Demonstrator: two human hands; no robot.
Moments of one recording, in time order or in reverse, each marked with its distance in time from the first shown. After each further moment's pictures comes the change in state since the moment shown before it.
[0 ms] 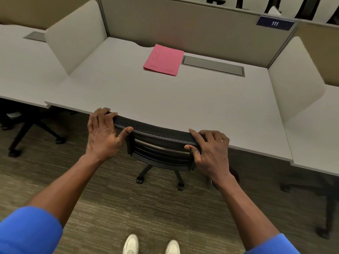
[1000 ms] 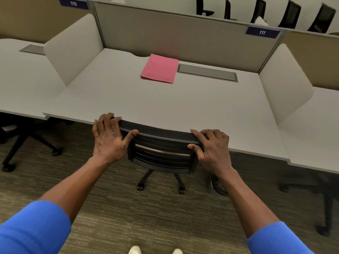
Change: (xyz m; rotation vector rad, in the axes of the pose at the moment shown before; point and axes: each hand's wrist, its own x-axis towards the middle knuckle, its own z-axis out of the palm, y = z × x) left_hand 0.018 -0.001 0.009 -0.002 -0.012 -0.009; right_hand 0.018 0.004 0.001 -0.028 -0.035 0.017
